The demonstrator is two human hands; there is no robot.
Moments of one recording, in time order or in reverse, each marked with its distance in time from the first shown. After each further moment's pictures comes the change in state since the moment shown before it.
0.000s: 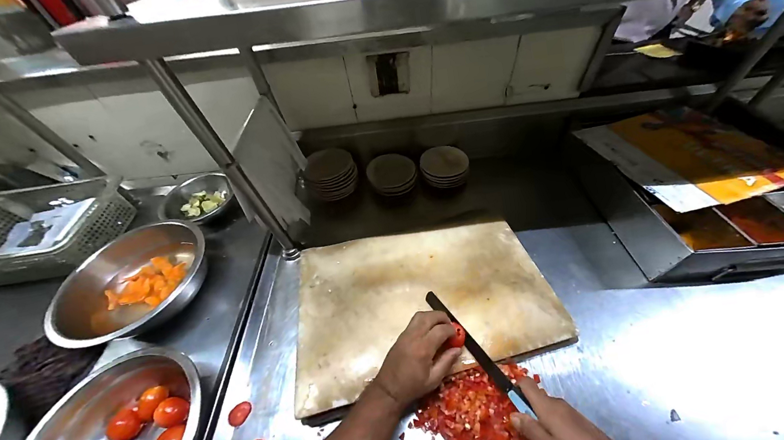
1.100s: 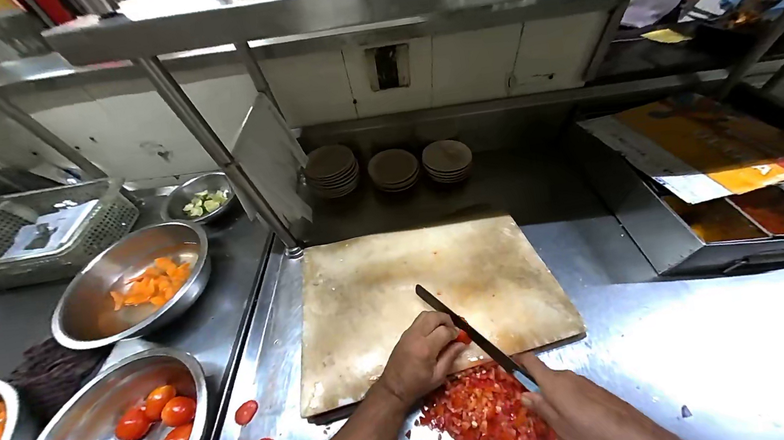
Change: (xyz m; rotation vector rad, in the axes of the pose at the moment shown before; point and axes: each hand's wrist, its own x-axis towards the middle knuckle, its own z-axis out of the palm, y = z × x) left_hand -0.003 -0.004 0.000 -0.003 0.052 0.057; right_hand -0.009 -0.042 -0.040 -0.255 -0.076 0.027
